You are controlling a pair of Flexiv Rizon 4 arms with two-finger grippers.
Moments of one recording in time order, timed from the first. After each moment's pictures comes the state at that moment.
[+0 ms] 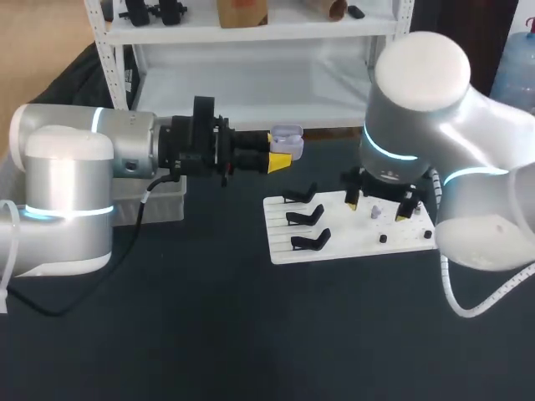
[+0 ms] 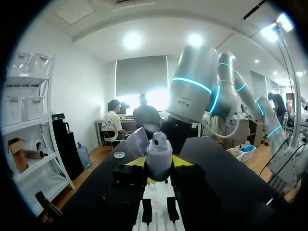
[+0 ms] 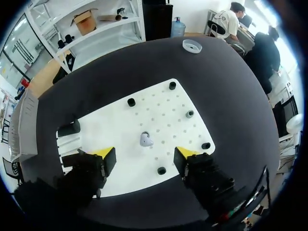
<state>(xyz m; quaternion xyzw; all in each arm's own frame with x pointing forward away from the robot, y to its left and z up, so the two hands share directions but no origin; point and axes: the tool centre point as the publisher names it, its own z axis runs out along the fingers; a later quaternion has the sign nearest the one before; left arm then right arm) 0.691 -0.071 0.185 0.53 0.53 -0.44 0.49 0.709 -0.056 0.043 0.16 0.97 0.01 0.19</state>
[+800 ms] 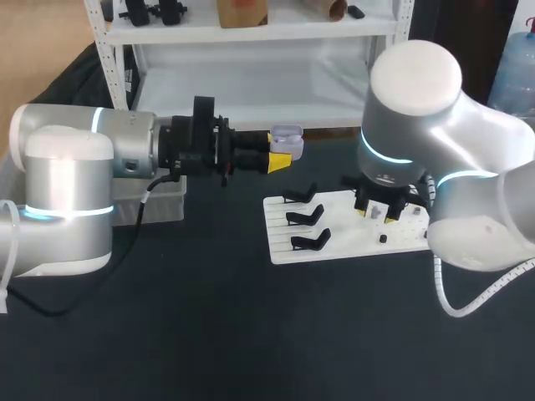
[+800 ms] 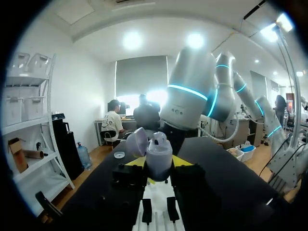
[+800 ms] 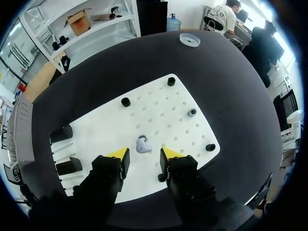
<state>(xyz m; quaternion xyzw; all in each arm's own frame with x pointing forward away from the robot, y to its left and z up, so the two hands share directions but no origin) 0.691 -0.071 0.185 0.53 0.53 -0.44 0.49 0.716 -0.060 0.028 0.18 0.97 0.01 0.18</state>
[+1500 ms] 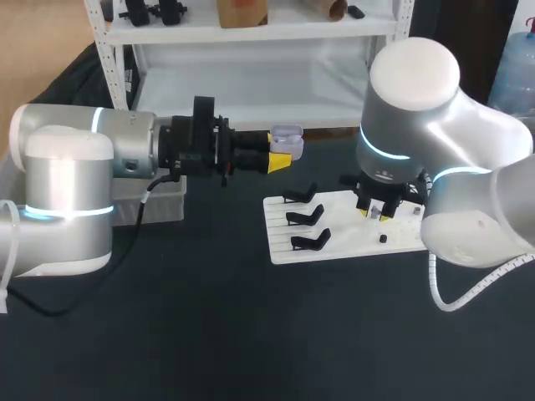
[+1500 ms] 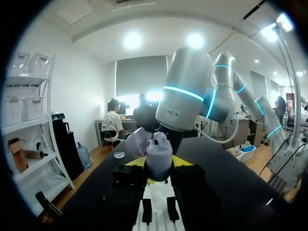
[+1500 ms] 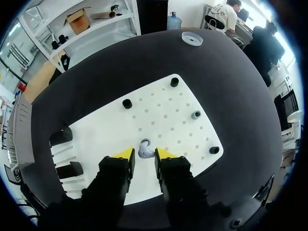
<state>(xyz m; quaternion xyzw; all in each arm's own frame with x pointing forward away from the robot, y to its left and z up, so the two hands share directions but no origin) 0.691 -0.071 0.185 0.53 0.53 -0.44 0.49 0.722 -0.058 0.024 0.18 0.97 0.01 0.17</state>
